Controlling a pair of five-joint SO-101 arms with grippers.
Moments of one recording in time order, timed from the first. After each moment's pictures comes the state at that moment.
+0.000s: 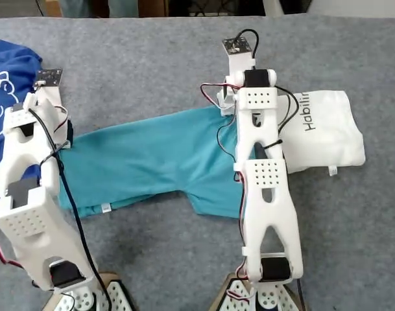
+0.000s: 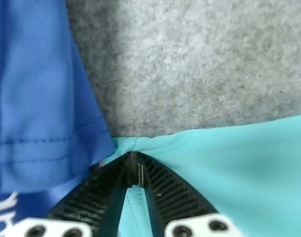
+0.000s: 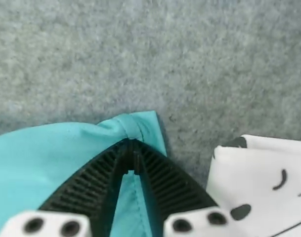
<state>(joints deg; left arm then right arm) -24.2 23.0 3.1 59.0 -16.7 -2.9 82.3 -94.5 95.8 7.2</state>
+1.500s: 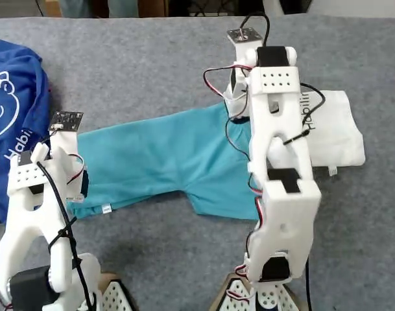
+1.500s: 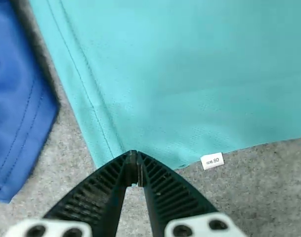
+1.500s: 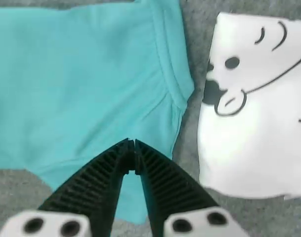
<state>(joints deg) -19.1 -24.6 47.2 69.2 -16.7 -4.0 26.8 -34.1 100.9 7.2</state>
